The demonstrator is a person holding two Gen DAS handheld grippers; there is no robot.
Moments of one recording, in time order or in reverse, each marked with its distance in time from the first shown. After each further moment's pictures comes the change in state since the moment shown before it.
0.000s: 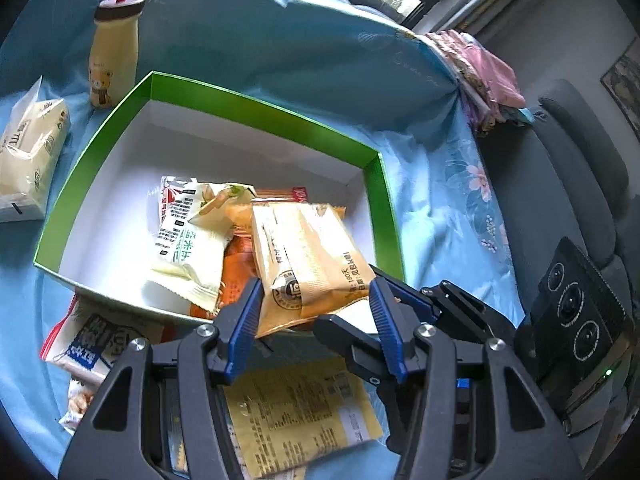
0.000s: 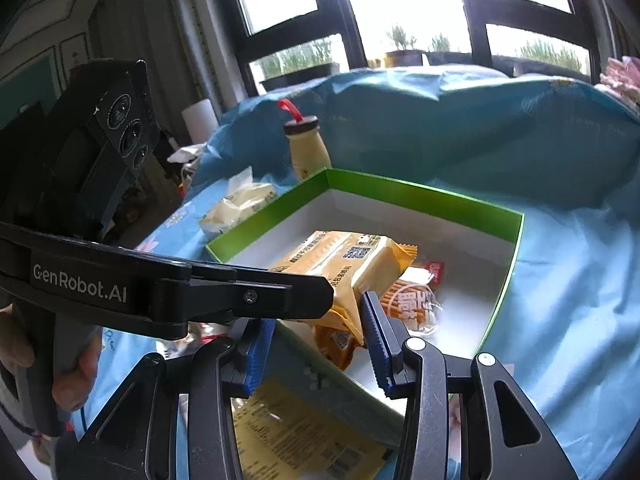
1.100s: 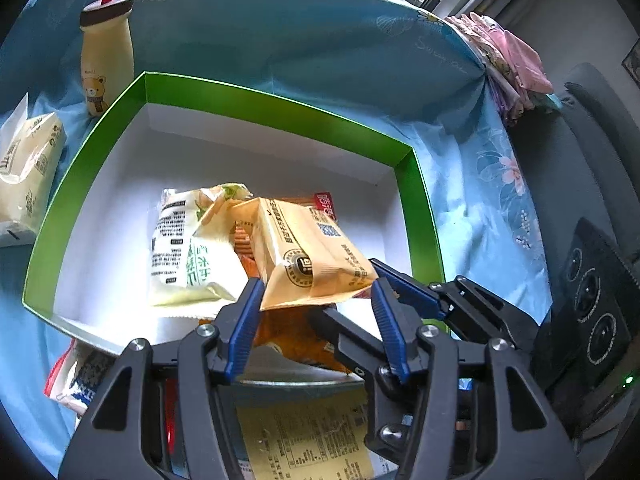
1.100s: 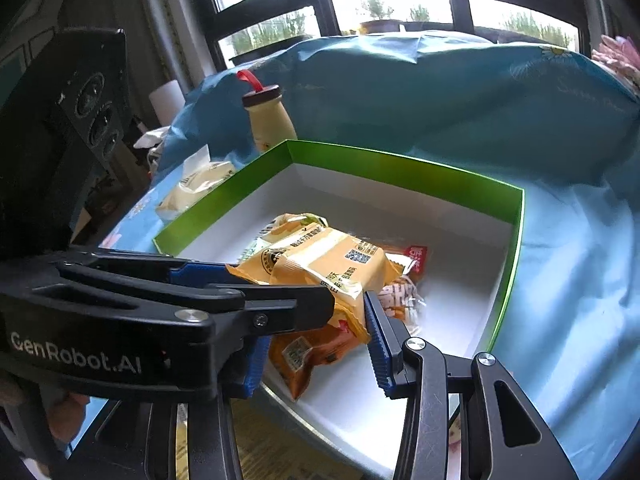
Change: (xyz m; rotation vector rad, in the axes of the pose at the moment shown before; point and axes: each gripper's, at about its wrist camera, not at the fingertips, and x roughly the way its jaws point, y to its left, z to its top) left arm 0.033 -0.005 0.016 0.033 0.022 0.112; right arm 0.035 -0.021 0.009 0.039 0.086 -0.087
